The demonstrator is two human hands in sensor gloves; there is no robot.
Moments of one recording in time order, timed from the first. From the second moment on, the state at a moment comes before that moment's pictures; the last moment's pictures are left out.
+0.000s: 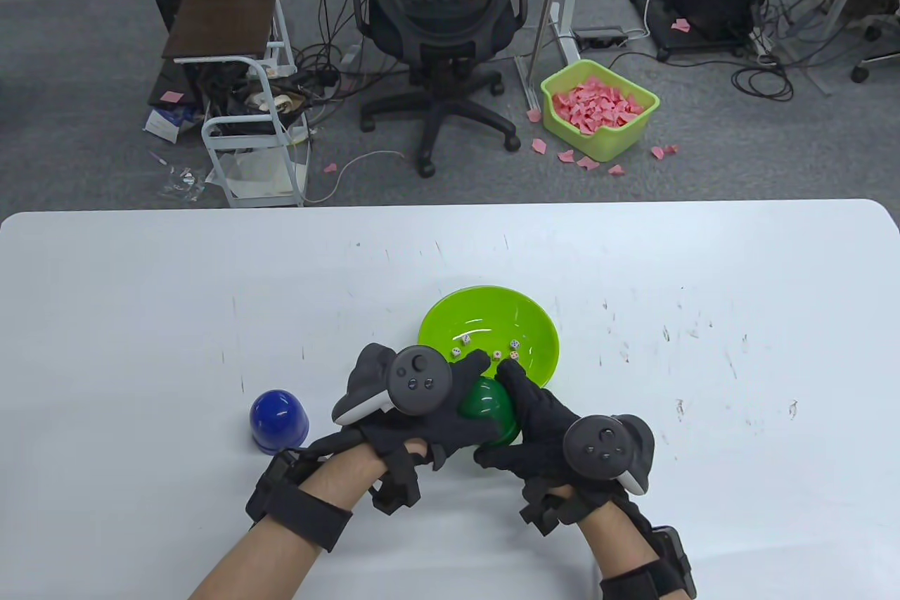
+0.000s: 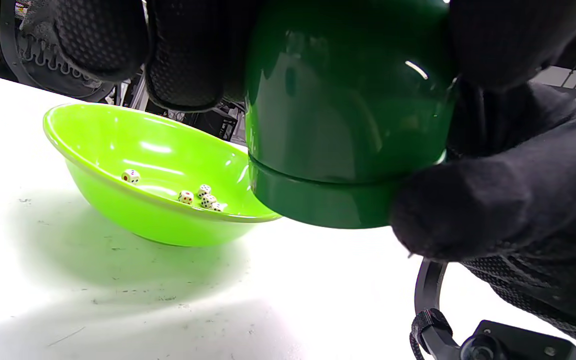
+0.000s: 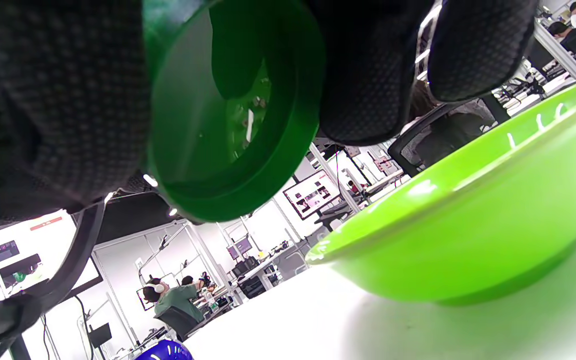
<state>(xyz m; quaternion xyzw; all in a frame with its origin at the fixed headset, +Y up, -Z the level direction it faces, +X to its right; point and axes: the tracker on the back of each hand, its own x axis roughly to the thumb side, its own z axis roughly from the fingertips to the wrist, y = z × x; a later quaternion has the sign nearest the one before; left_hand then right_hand) -0.087 -0.645 -0.343 -0.10 -0.29 0.20 0.93 0.116 -0.701 -0.310 0.25 -0.15 0.88 0.38</state>
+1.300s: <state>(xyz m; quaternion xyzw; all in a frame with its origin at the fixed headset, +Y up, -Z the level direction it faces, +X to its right) -0.209 -0.701 -0.327 0.01 -0.23 0.21 0.95 0.143 -0.702 -0.315 0.17 -0.19 0.82 0.51</state>
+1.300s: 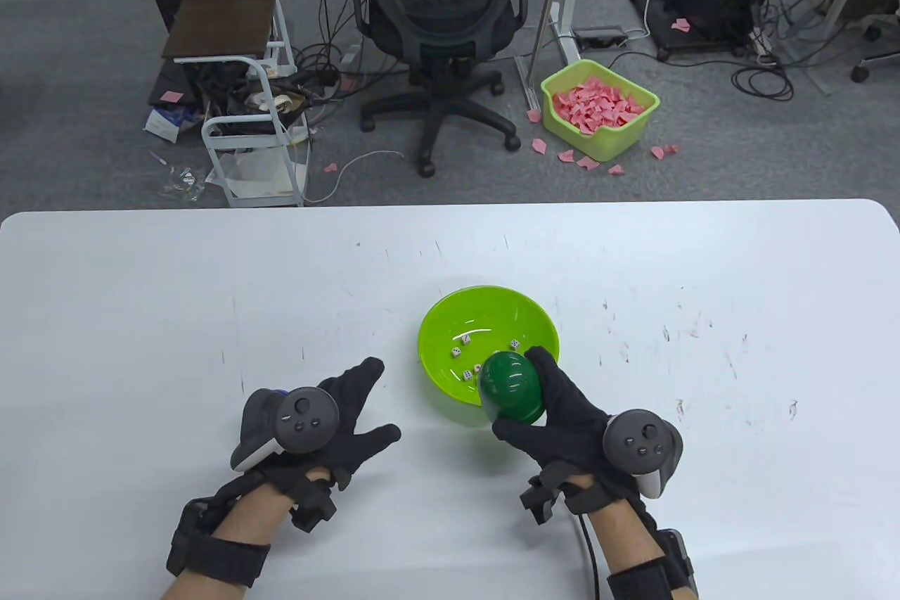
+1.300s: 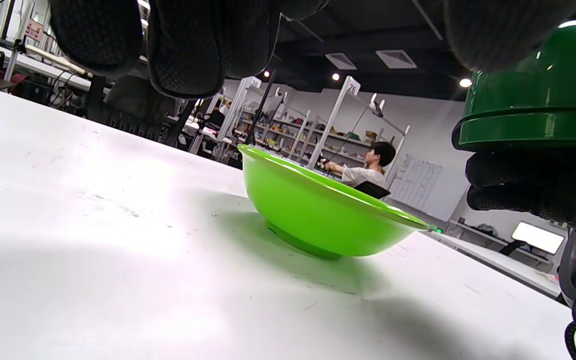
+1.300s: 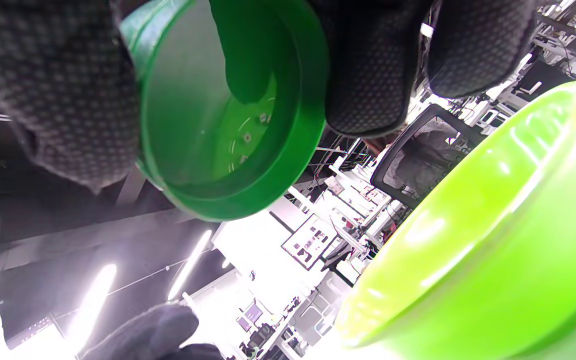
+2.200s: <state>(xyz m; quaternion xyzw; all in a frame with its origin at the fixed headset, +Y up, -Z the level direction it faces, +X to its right) -0.231 -0.725 -0.325 -0.01 -0.24 0.31 0.92 0.135 -0.706 -0.316 0.17 -0.12 0.84 0.51</state>
